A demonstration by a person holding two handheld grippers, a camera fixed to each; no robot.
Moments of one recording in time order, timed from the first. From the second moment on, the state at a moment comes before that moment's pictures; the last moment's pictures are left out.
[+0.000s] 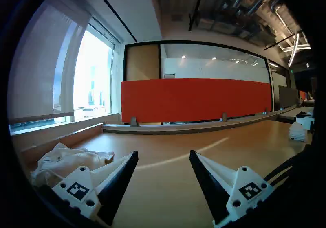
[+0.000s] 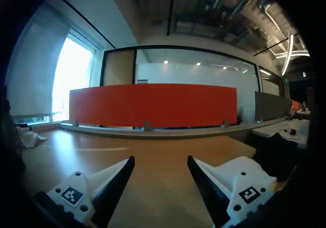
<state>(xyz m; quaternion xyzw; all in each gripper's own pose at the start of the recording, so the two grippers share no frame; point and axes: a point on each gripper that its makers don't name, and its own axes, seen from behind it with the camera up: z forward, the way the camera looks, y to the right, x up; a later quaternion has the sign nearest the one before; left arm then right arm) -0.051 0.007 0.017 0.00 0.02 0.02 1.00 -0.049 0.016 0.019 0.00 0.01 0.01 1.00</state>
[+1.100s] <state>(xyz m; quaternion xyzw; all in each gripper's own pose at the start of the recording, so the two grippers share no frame) -0.056 0.007 0.019 0.00 0.02 0.01 1.00 -0.048 0.016 0.018 0.00 0.01 0.01 1.00</state>
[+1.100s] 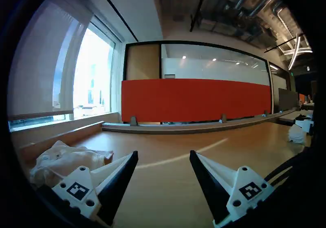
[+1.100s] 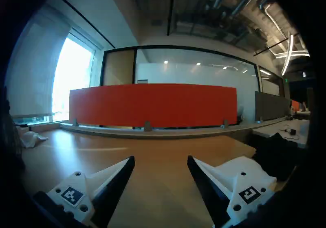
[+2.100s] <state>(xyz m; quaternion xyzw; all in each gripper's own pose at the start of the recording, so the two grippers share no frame) -0.052 0.006 0.017 0.00 0.02 0.01 1.00 -0.048 0.017 0.019 0.00 0.01 0.01 1.00</state>
